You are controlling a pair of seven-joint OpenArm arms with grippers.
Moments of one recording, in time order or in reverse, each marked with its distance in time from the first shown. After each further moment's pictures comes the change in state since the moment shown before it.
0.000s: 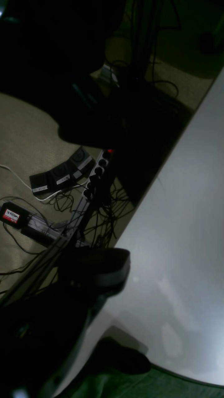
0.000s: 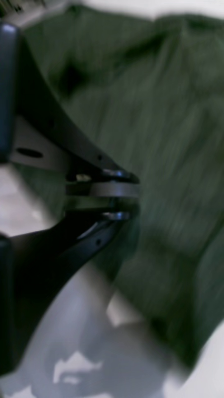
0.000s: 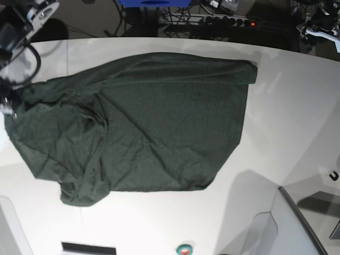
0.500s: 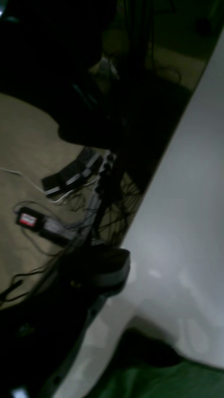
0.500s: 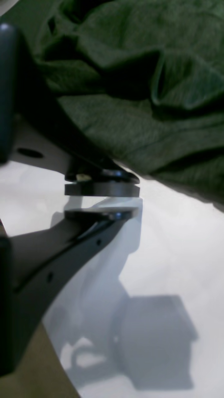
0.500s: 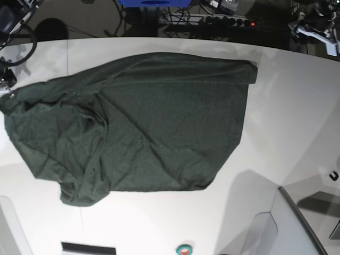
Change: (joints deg) left arm 2.6 -0.7 7.7 0.0 -0.2 0.0 -0.2; right arm -6.9 0.7 -0.1 3.9 0.2 2.6 -0.2
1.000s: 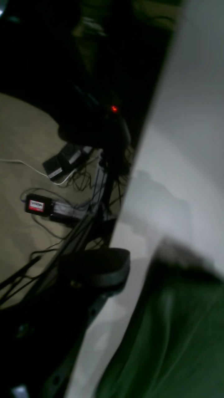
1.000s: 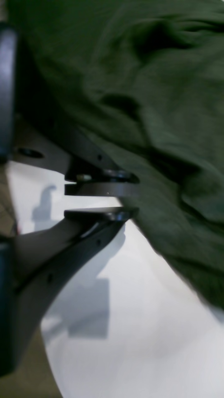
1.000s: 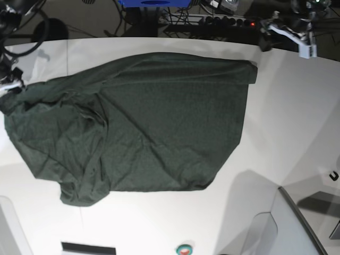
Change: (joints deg) left arm 3.5 6.5 11.3 8.1 -0.1 0.0 -0.4; right arm -7.5 -6.9 -2.1 16.5 0.0 13.0 0.0
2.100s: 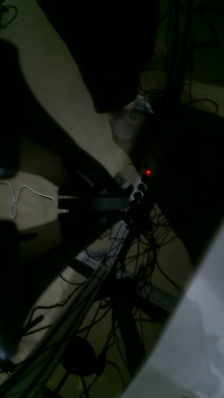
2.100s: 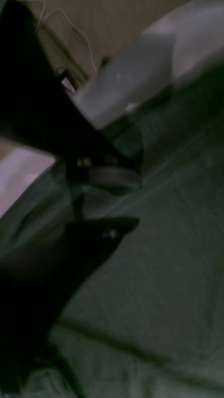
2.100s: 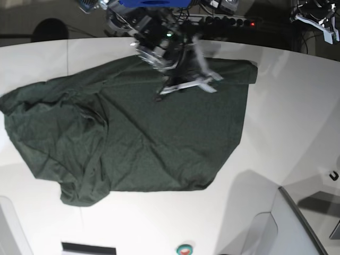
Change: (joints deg) left arm -4.2 -4.9 -17.3 -9.9 13.9 -0.2 0.0; right arm 4.3 -6.3 -97.5 1.4 -38.2 -15.6 10.0
